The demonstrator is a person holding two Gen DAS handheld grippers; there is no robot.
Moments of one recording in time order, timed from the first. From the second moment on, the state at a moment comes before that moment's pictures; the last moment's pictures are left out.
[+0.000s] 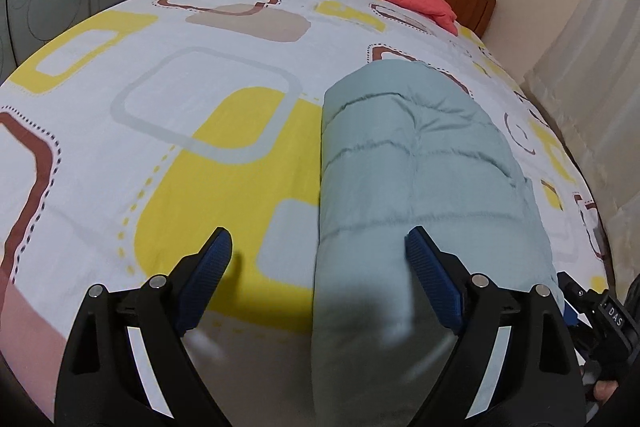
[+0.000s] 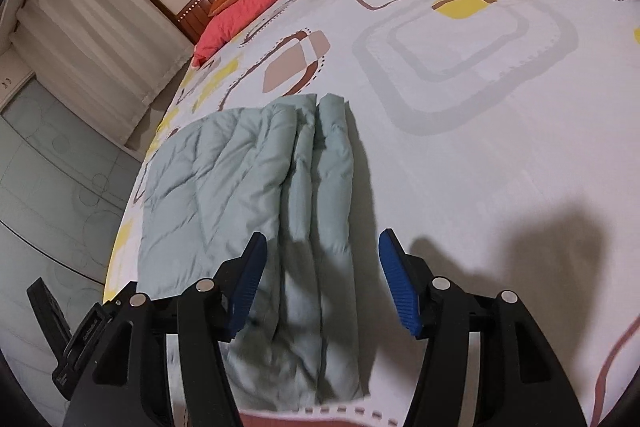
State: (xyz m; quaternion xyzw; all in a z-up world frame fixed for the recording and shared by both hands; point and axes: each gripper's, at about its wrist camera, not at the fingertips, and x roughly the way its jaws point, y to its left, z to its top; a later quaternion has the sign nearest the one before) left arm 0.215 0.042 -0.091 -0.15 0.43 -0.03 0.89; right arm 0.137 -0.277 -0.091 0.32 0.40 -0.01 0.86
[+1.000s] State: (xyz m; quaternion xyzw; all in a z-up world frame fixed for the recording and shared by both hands) left arm 0.164 0.026 -0.102 -0.10 0.42 -0.03 0.90; right arm 0.095 -0.228 -0.100 0.24 0.42 -0.03 0.88
